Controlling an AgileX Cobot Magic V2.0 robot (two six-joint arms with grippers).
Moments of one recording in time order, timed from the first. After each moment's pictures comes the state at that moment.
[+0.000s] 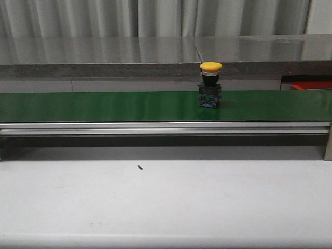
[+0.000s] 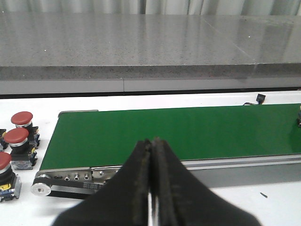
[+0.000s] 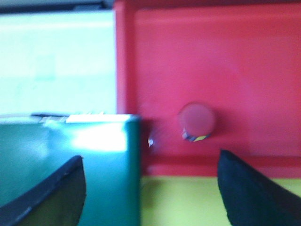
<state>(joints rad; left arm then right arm) -0.13 0.37 -0.39 -0.20 0.29 0.13 -0.38 1.91 -1.88 0.27 1.08 -0.33</state>
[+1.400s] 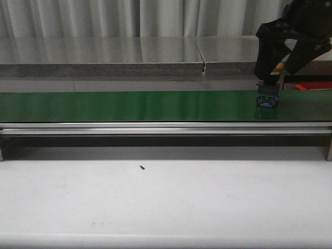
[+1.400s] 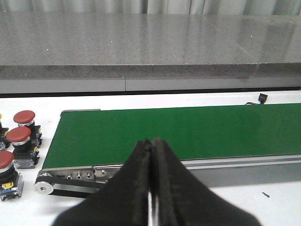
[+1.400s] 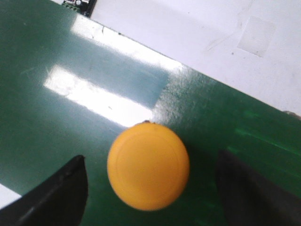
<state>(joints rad) -0.13 0.37 -0.39 -0.20 0.29 0.13 0.06 1.81 -1.46 0.28 0.78 -0.43</state>
